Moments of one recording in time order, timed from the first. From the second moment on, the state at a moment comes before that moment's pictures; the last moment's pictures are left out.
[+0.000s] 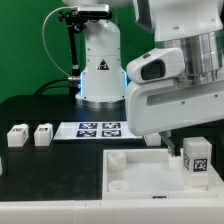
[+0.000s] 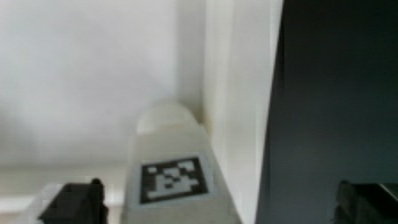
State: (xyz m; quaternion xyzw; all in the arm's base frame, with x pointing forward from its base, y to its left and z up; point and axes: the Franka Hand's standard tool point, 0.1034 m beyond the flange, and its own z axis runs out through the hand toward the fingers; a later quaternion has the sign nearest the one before) arm 0.615 0.126 0.079 -1.00 -0.02 0.00 0.09
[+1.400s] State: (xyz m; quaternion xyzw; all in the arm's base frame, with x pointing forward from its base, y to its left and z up) arm 0.636 0.113 0.076 -0.97 0.18 0.13 0.07
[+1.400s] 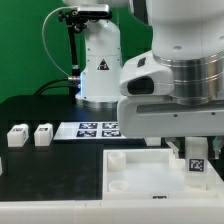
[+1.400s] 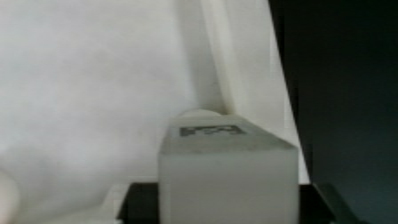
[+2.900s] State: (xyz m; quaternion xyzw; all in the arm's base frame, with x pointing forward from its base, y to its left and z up) arm 0.632 0.121 0.072 -0.95 0.28 0.07 0.06
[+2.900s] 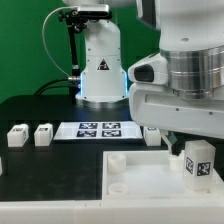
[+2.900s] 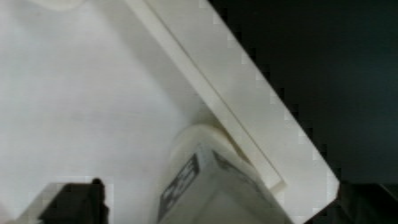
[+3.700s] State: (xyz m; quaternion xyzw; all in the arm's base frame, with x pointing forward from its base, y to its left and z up) arm 0.644 0.116 0.074 -1.00 0.03 0.02 0.04
